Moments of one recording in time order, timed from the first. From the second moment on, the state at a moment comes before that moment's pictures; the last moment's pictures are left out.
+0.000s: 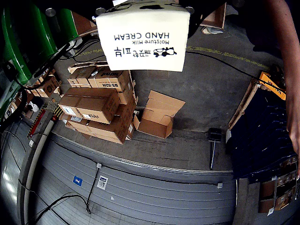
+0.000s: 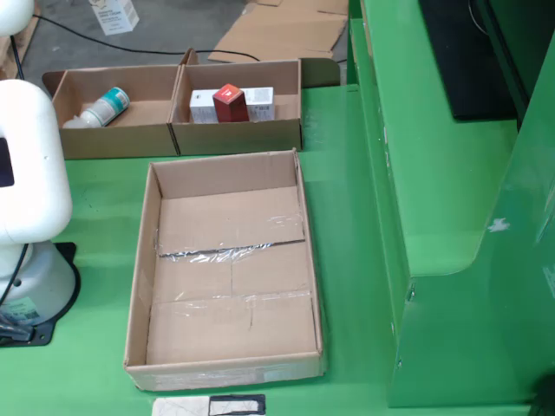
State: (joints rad) arm 1.68 -0.76 -0.03 0.16 1.23 -0.07
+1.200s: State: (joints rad) arm 1.61 -0.58 -0.15 0.05 1.42 -0.02
